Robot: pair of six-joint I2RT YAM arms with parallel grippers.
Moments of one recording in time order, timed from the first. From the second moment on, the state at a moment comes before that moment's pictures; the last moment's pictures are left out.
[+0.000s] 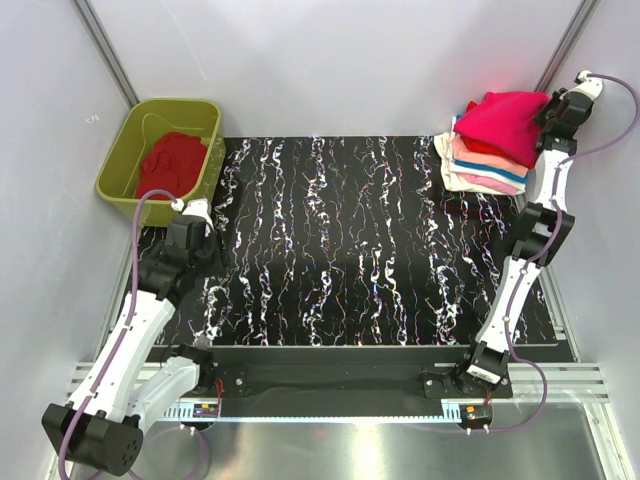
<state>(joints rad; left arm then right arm) -0.25 0.86 0.85 -0.79 -0.13 -0.35 -0.42 2.67 2.65 -0.07 -0.06 0.27</state>
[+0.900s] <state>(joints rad) -0.25 0.76 0.84 -0.78 -0.13 -0.35 -0.39 2.47 2.24 -0.16 0.25 0.33</state>
